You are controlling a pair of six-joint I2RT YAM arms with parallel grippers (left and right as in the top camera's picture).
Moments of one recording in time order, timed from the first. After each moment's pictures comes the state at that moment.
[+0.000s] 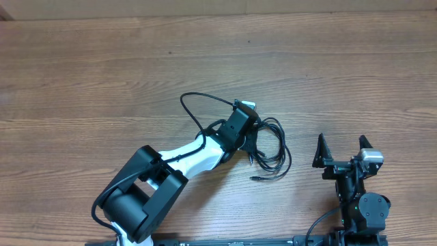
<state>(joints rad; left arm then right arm) -0.74 1.89 0.99 -0.04 -0.02 -0.47 -0.03 0.01 0.02 -0.03 -0.02 0.10</state>
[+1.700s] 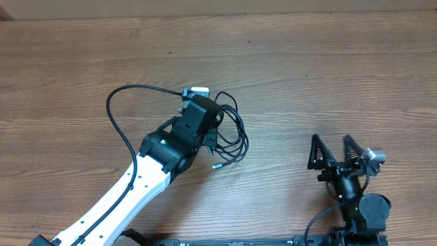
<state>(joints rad) -0.62 1.33 1.01 -0.60 -0.25 -0.47 -0.03 0.01 0.02 -0.01 -0.20 0.51</state>
